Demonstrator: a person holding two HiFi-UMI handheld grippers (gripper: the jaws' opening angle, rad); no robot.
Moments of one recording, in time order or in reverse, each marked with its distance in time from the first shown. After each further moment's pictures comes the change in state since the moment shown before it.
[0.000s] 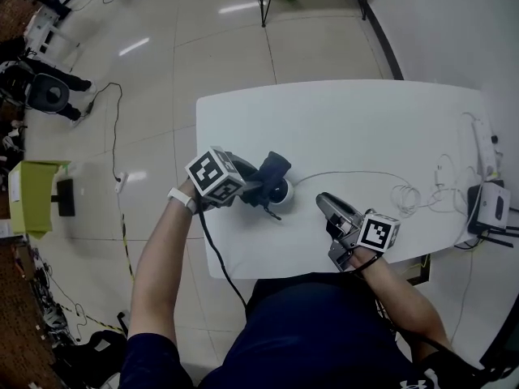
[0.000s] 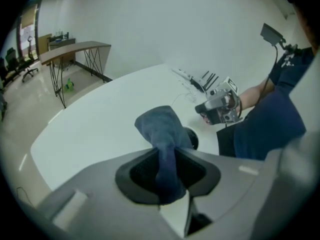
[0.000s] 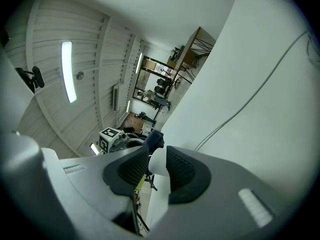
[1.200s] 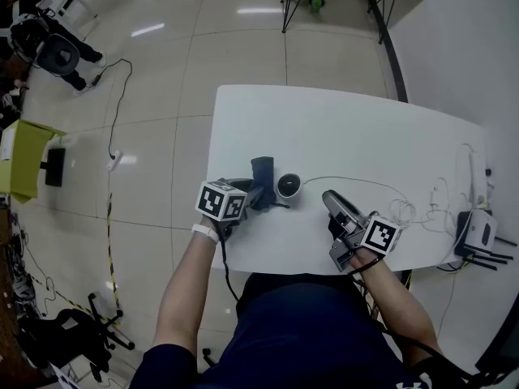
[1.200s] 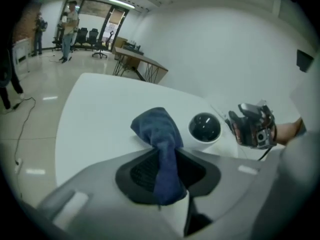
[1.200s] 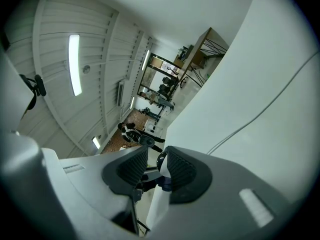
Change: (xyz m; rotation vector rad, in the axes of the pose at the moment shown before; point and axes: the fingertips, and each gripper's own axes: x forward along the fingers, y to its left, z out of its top) left arm 0.033 0.014 -0.063 -0.516 -0.454 0.231; right arm 0.006 0.030 0.009 -0.062 0.014 0.057
